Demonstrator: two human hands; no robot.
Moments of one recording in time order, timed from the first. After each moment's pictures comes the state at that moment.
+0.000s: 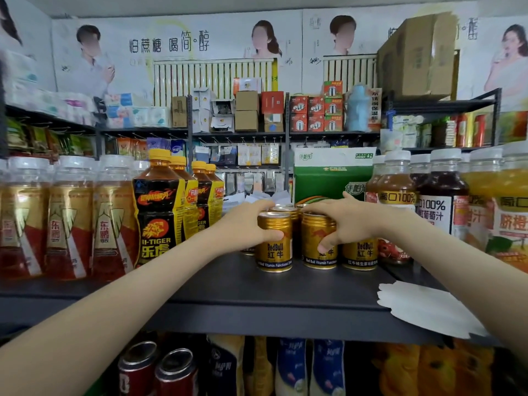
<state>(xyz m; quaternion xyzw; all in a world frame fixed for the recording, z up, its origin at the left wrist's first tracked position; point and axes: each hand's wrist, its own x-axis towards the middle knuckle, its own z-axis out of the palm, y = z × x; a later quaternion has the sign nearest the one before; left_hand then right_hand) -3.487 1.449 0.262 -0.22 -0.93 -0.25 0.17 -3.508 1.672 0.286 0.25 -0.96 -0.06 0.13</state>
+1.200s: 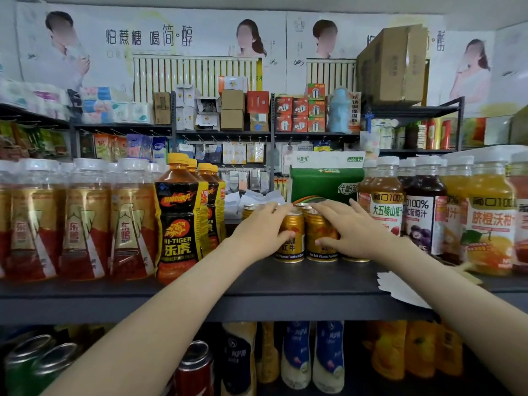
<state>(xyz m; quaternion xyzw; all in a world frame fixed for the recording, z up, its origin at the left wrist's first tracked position) -3.488 1.455 0.248 -0.28 -0.92 -0.10 0.26 -3.468 1.659 0.250 0.17 -0.95 -0.07 0.27</state>
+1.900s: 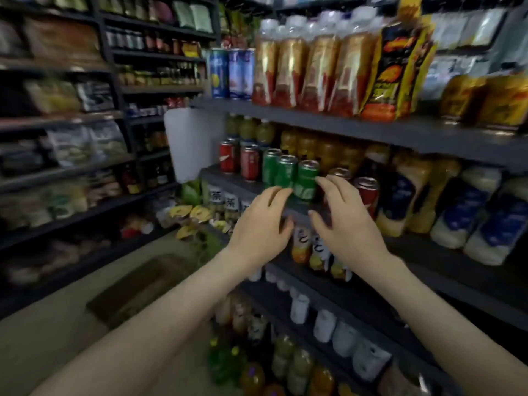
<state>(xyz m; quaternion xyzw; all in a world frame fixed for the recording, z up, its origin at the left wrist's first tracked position) -3.174 1.290 0.038 0.05 -0.92 -0.15 0.35 -3.257 1.438 0.060 0.45 -0.82 0.25 0.24</state>
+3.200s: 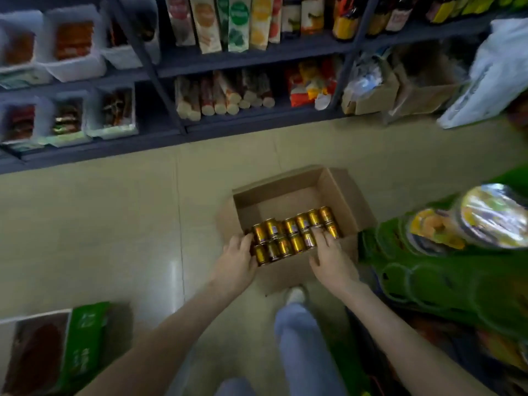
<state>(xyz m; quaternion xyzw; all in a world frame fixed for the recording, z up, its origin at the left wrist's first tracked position) -3.027 0.590 -0.385 0.58 -0.75 -0.31 -0.07 -3.236 0.634 -0.393 0.59 -0.75 0.01 -0.29</state>
